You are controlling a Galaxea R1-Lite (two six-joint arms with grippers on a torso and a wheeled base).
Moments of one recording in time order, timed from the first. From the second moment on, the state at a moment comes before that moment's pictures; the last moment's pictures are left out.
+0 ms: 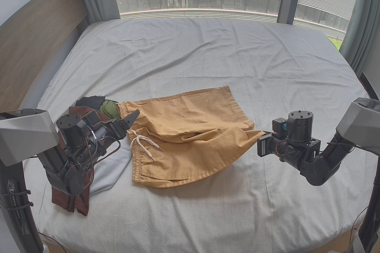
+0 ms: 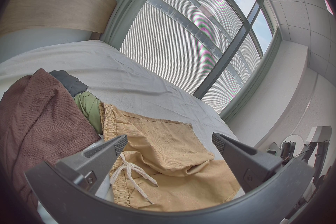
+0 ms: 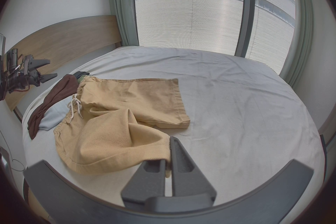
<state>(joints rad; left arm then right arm) -0.18 2.20 -0.64 -1.55 -0.22 -0.50 0.38 2.14 -0.74 -1.04 -0.13 -0.03</state>
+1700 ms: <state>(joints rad) -0.18 2.21 -0.63 -1.55 -0.22 -0.50 0.67 2.43 -1.08 -1.04 0.00 0.20</state>
